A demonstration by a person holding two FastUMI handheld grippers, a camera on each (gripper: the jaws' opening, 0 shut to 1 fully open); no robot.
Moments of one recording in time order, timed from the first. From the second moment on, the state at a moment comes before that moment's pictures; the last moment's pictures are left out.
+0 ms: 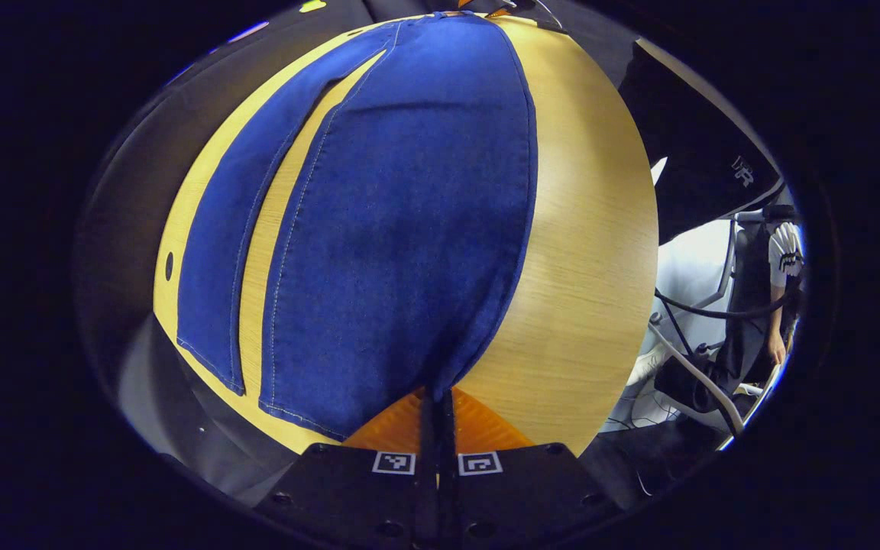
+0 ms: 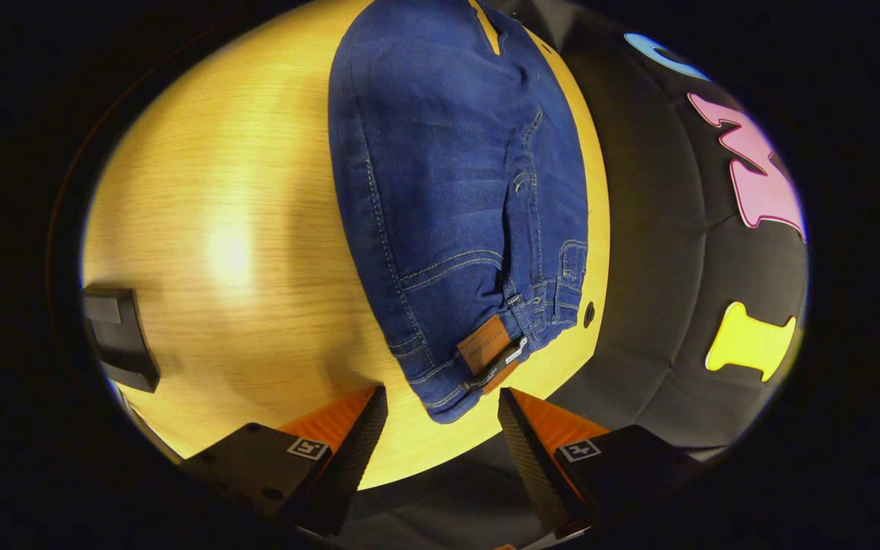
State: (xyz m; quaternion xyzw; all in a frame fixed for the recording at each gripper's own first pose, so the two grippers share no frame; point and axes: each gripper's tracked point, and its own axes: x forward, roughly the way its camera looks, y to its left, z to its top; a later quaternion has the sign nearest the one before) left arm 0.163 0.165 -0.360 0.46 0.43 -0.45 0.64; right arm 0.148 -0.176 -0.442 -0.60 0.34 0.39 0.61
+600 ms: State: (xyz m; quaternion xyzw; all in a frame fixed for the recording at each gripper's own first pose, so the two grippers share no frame) left arm 0.163 0.161 -0.360 0.44 0.43 -0.44 0.65; right arm 0.135 -0.171 -0.463 -0.59 0.42 0.48 0.50
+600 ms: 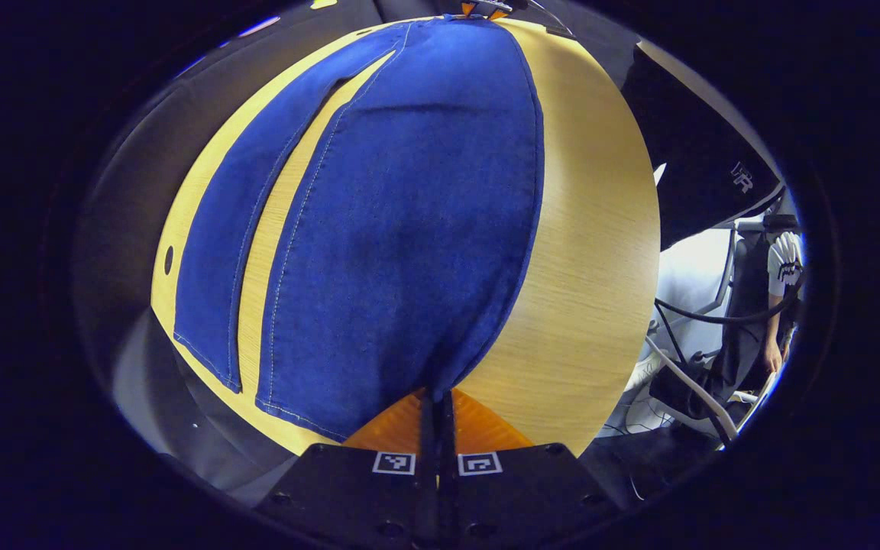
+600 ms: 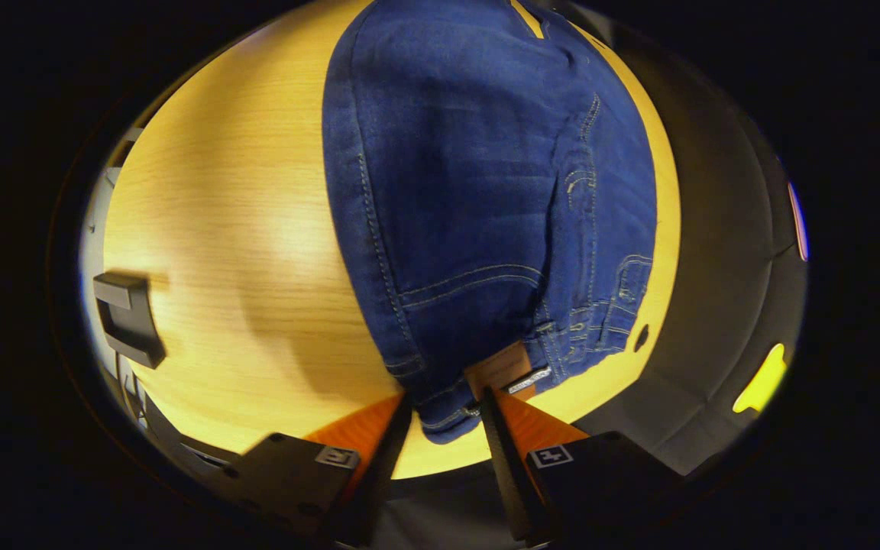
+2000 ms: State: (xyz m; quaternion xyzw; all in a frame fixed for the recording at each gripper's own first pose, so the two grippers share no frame) left arm 0.292 0.108 -0.214 0.23 0.39 -0.39 0.80; right arm 0.350 -0.058 -0.324 -0.40 0.39 0.29 0.77
